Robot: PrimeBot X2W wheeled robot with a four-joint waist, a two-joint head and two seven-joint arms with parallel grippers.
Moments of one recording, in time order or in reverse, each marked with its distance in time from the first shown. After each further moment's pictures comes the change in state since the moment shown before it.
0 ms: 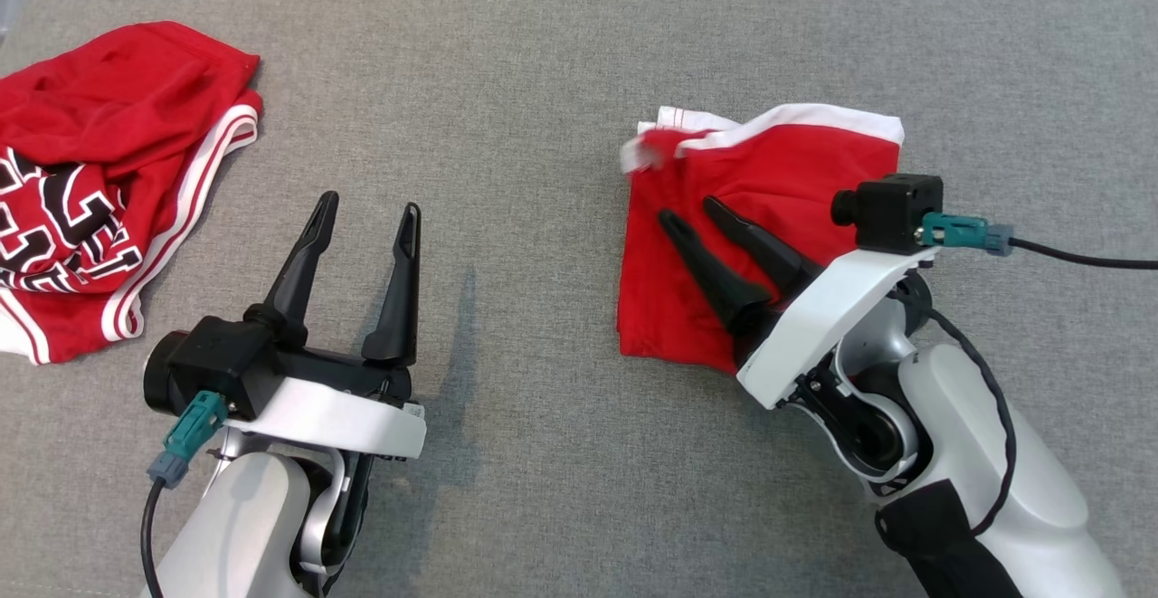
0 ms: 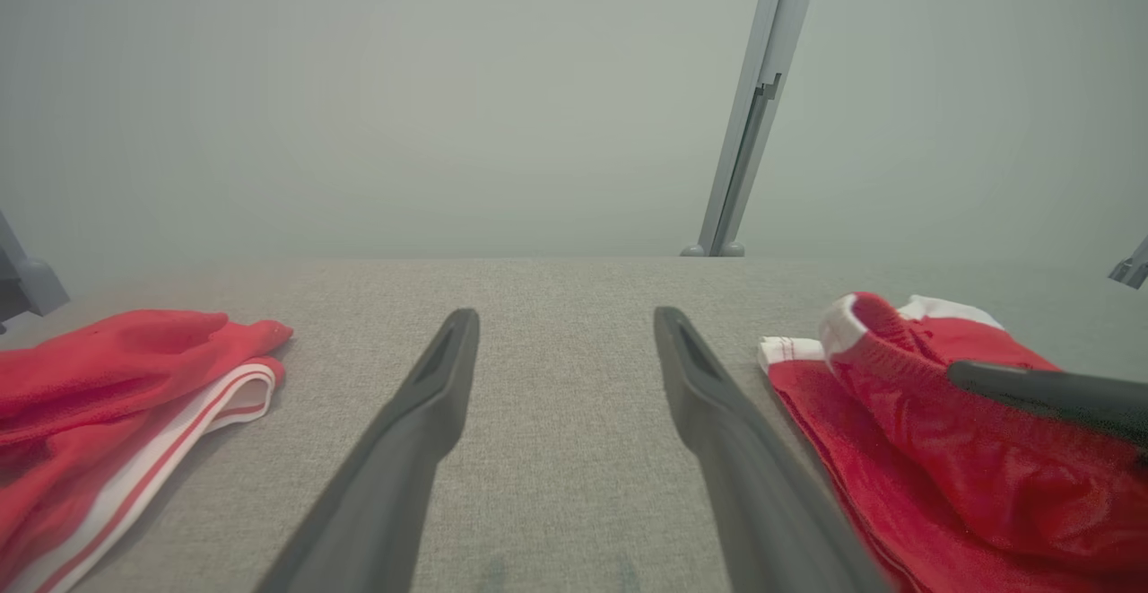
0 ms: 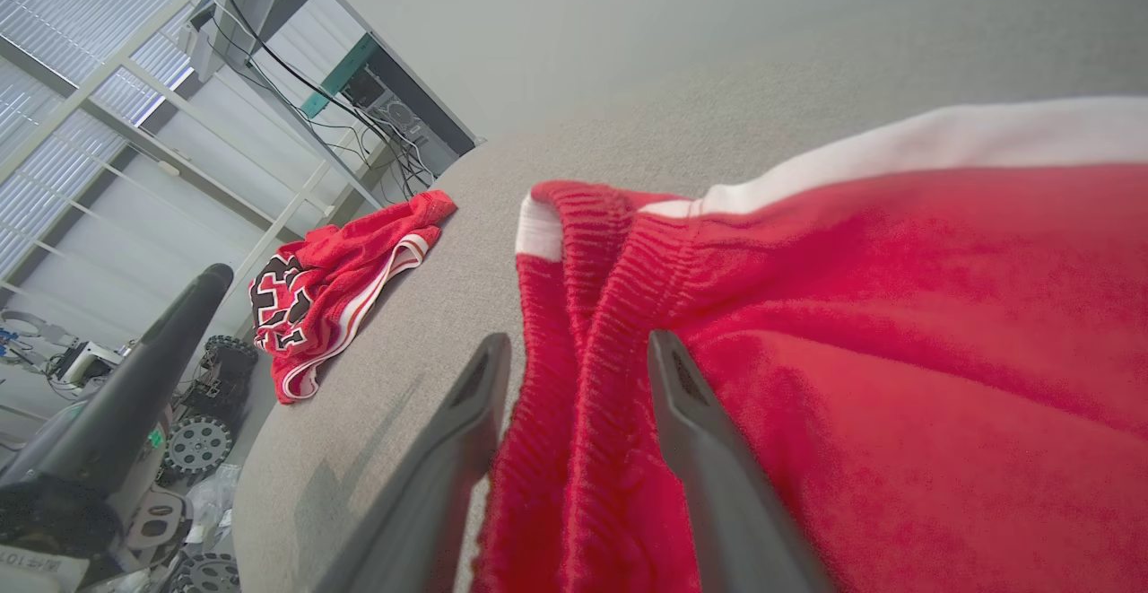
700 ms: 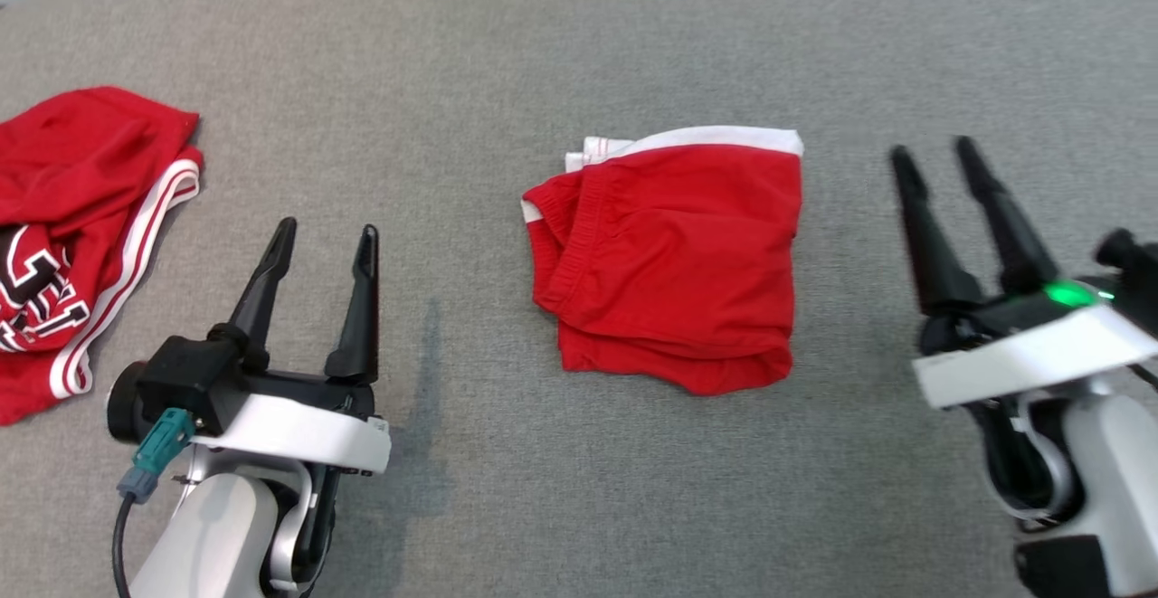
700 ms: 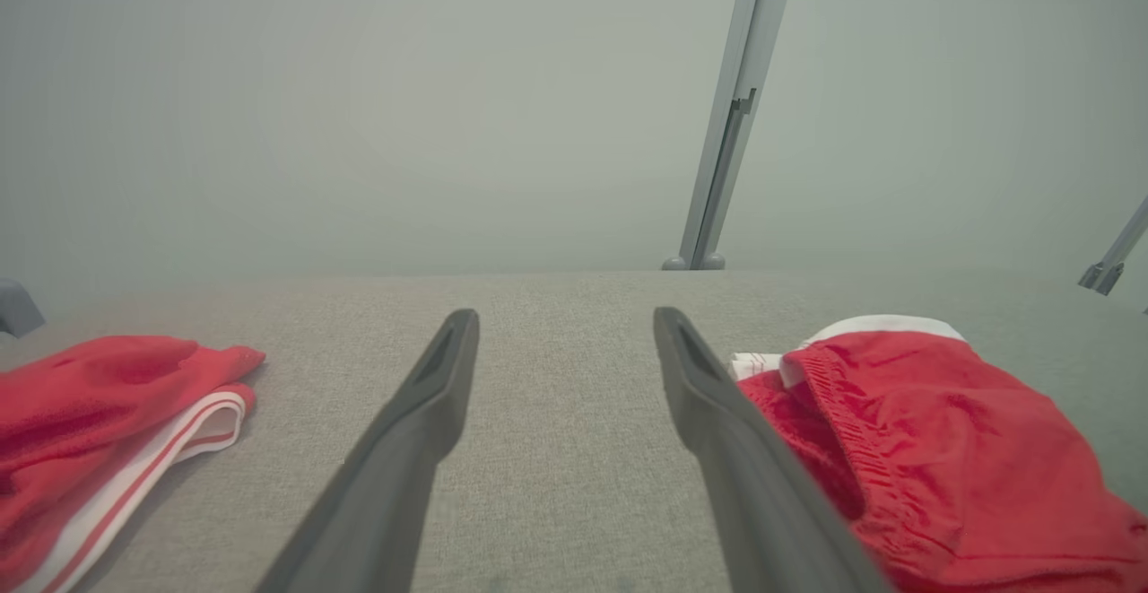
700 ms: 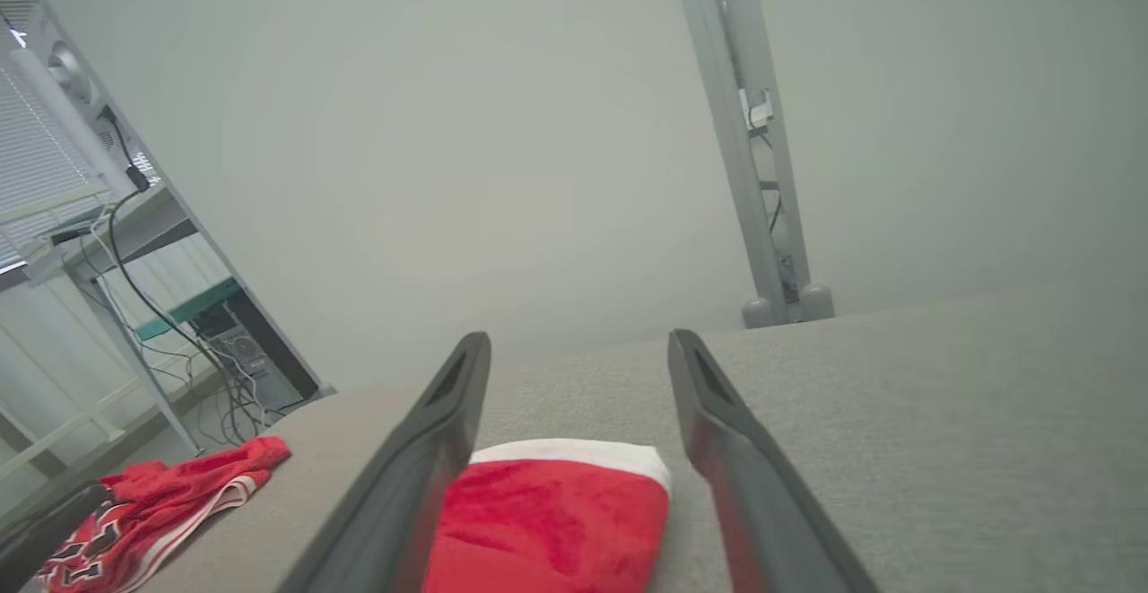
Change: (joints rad) left arm 0.046 0.014 0.055 0.013 0.011 -0.002 0.011; right arm 0.179 -0.094 -0.235 -0.183 -0.147 0.000 -0.342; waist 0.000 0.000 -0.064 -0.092
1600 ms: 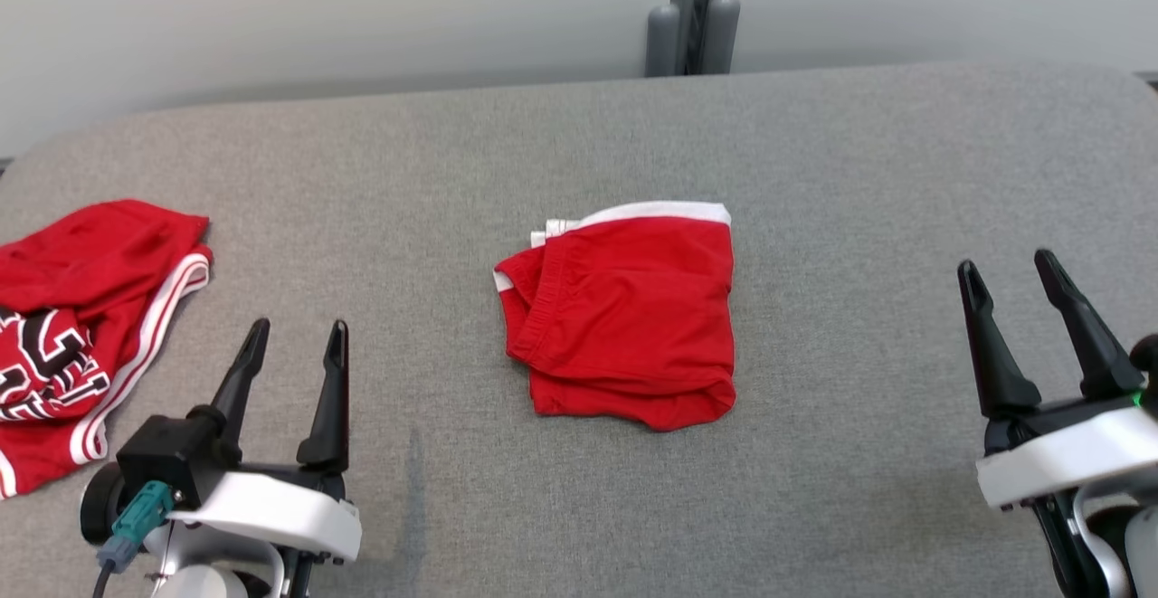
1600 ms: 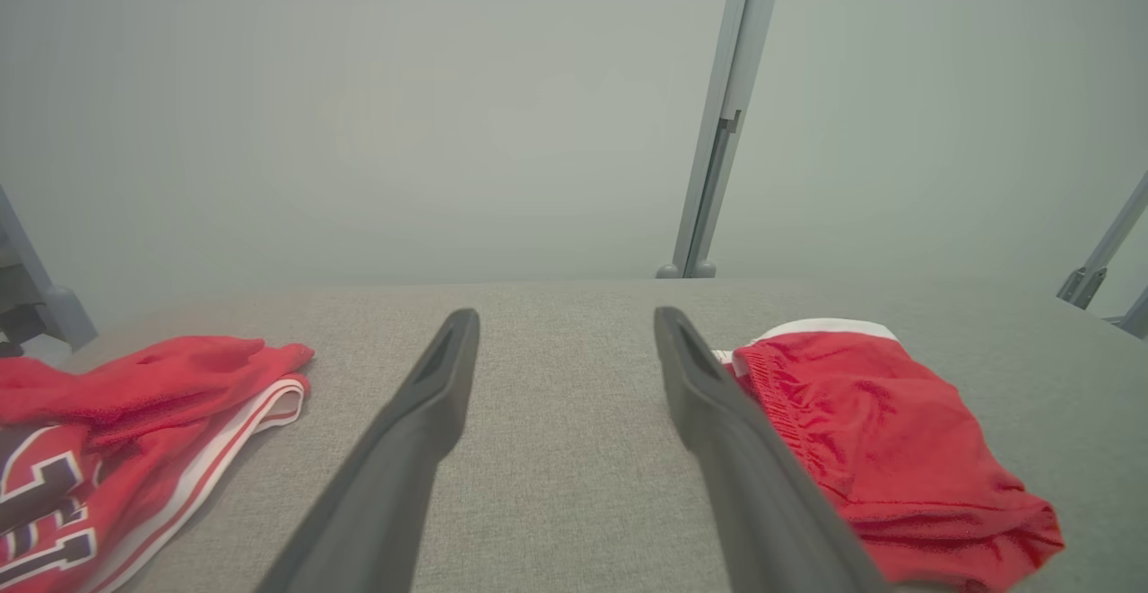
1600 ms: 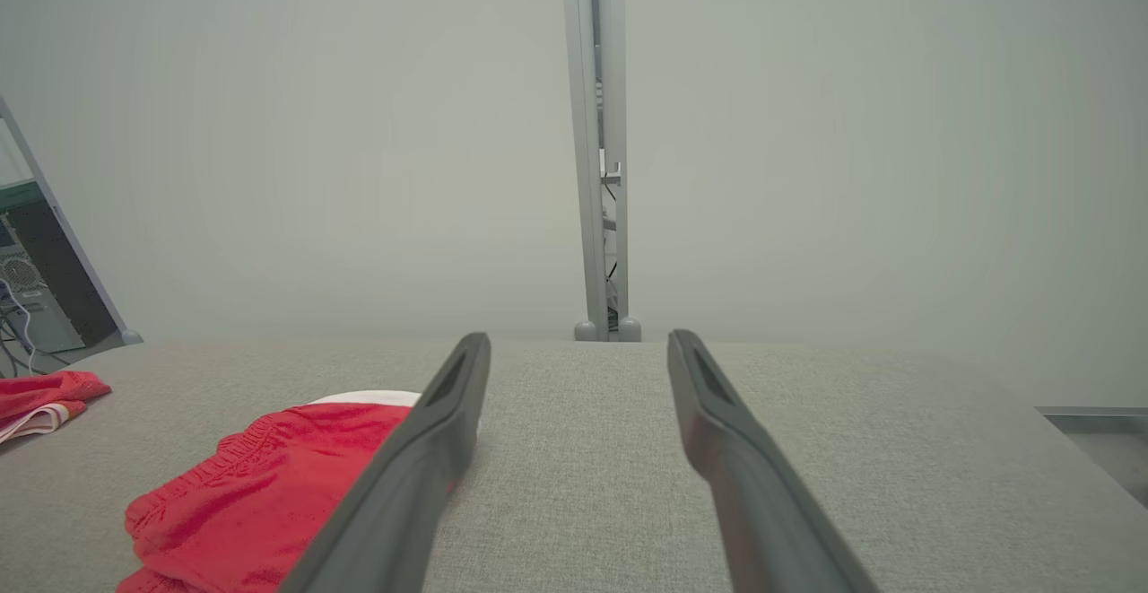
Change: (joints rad) left arm 0.175 0.064 0.022 -0.093 -0.040 0.065 0.084; right arm 0.239 -0.007 -0.190 -0.099 -0.290 0.000 0.090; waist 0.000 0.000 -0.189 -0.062
